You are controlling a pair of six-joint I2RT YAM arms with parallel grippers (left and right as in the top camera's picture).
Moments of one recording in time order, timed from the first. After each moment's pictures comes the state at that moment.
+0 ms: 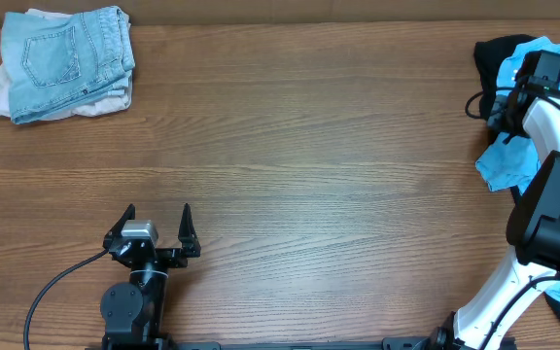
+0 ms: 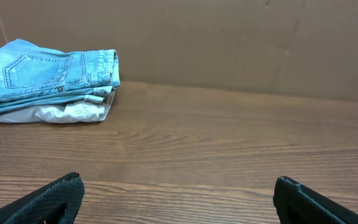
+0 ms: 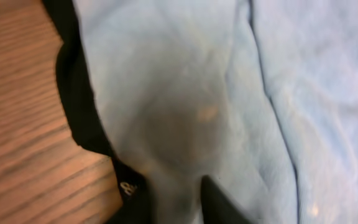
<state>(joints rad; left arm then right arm) -0.01 0.02 0.01 -0.08 0.02 -0.12 -0.34 2.12 1.59 -0.58 0.25 0.01</state>
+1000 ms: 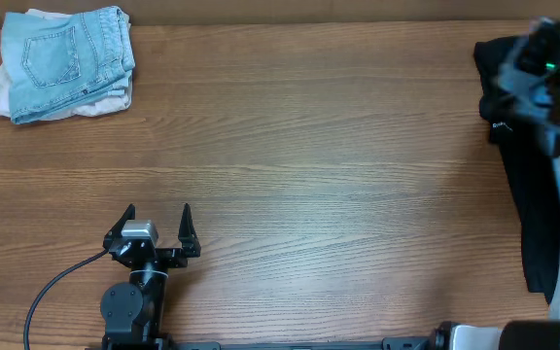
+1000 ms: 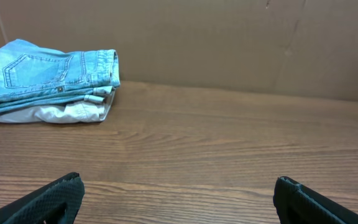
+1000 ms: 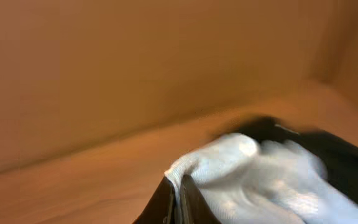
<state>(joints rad) -0.01 0.02 0.01 -0.08 0.02 -0.12 -0.19 1.51 1.59 -0.51 -0.12 0.15</state>
